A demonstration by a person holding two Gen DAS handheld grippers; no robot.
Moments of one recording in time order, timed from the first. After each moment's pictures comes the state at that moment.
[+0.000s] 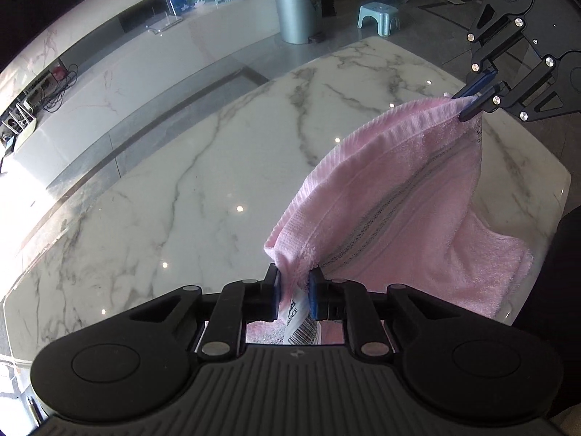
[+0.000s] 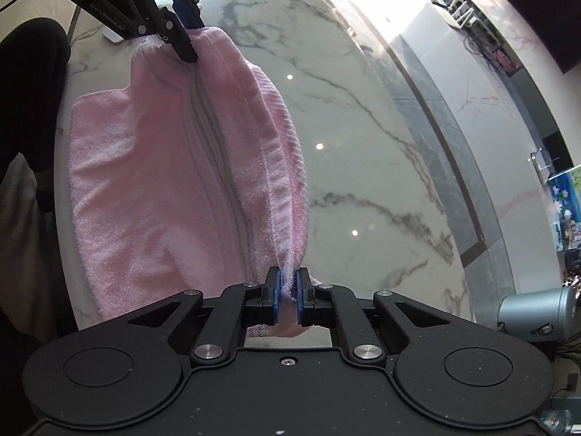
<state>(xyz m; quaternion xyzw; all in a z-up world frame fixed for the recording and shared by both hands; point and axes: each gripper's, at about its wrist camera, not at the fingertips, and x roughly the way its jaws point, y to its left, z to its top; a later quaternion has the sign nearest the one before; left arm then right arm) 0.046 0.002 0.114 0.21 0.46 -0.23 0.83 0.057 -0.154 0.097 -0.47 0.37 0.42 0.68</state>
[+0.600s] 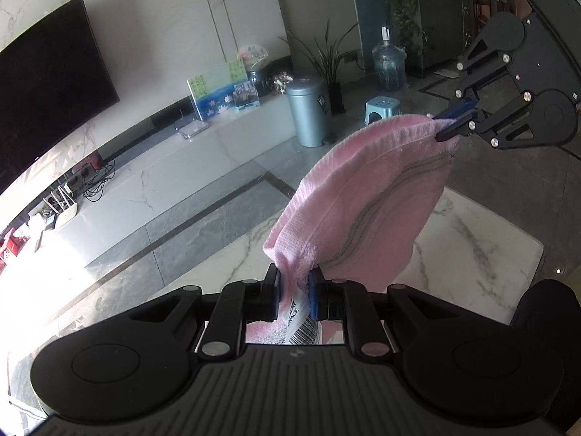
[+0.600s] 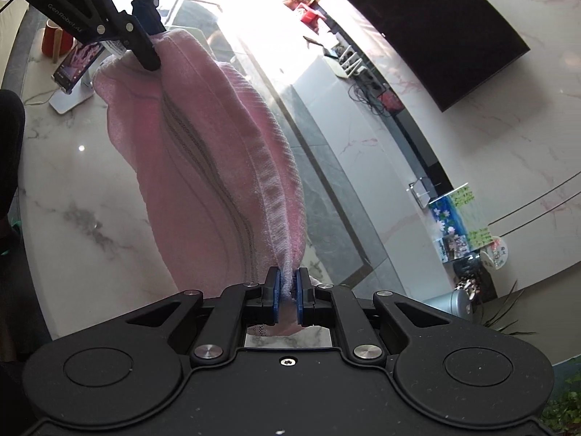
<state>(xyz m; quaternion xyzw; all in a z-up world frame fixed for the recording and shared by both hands) 0.000 -0.023 0.233 0.23 0.32 -0.22 0.89 -0.003 -0.194 0.237 -0.48 0.25 0.30 0.78</state>
